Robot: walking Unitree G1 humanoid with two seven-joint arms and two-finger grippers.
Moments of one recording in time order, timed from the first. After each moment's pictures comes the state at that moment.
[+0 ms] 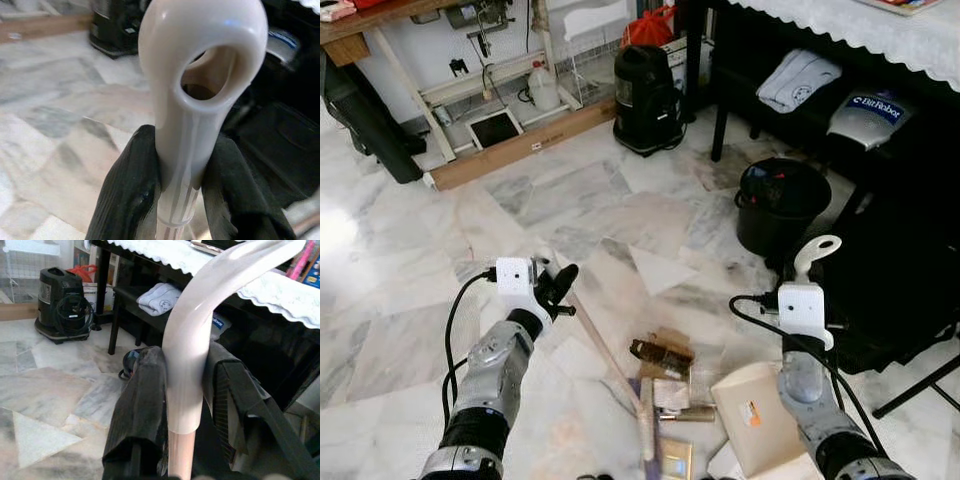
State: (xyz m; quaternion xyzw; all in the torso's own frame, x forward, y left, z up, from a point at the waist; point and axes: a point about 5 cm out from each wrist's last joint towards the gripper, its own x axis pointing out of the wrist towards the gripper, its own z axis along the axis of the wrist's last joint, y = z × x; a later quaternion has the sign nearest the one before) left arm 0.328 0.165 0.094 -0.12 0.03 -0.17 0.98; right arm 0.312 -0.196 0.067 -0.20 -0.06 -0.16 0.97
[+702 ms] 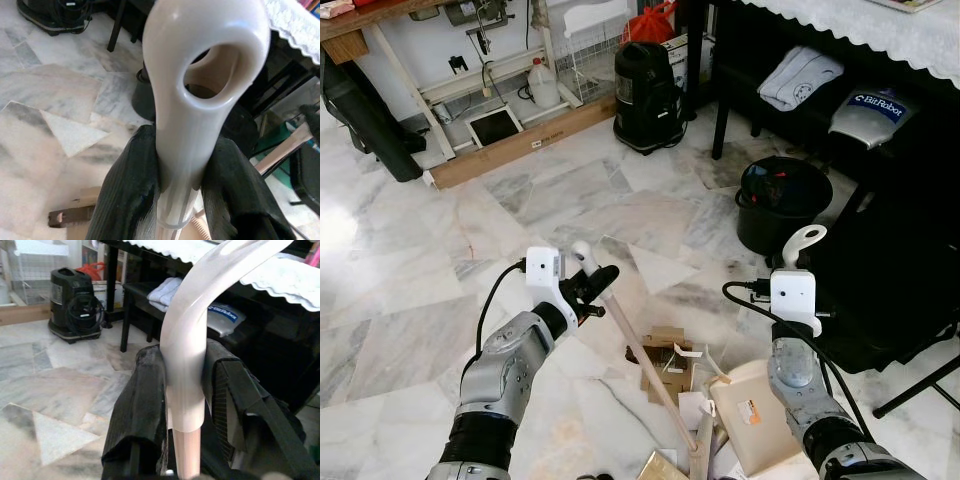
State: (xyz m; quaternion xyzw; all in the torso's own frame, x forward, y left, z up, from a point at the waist) left arm 0.320 0.126 0.125 -0.19 0.05 -0.26 0.95; right arm 0.323 -0.181 0.071 -0.16 -0.05 -0.14 0.98
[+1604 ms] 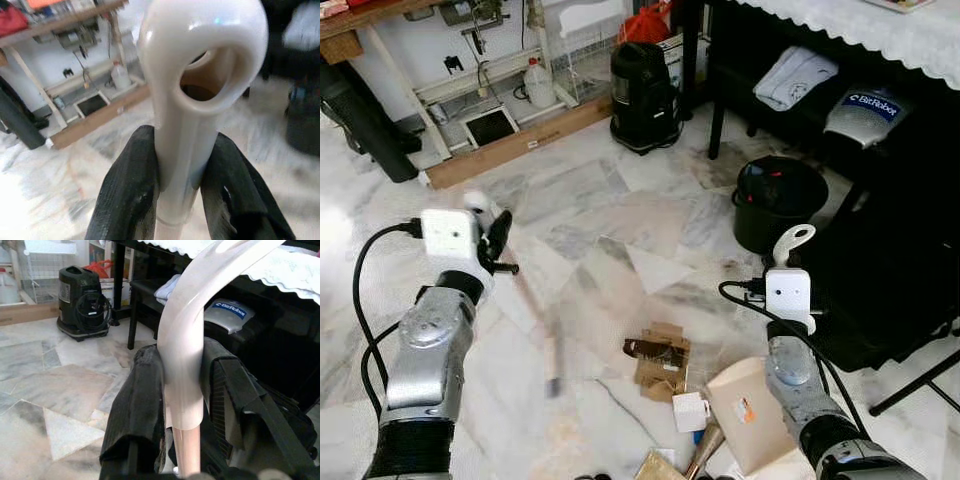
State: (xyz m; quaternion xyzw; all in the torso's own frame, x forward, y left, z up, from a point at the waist) left arm 0.315 0.210 0.162 0.09 -0.06 -0.03 0.99; right arm 0.324 -0.179 0.071 -0.15 -0.05 -0.12 0.98
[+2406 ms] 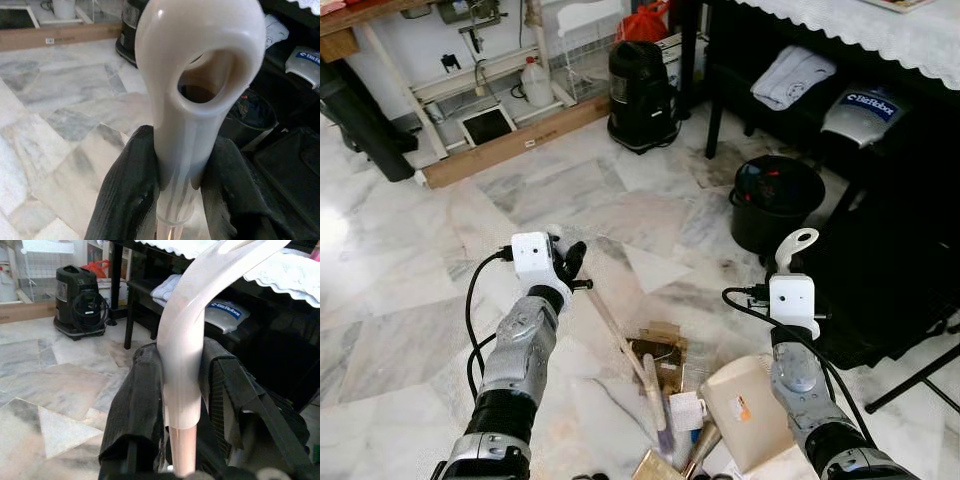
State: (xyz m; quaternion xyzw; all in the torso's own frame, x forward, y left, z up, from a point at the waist) left arm 0.347 0.142 0.125 -0.14 0.02 -0.07 0.99; right arm 0.318 -0.186 0.068 -0.16 -0.05 -0.11 0.98
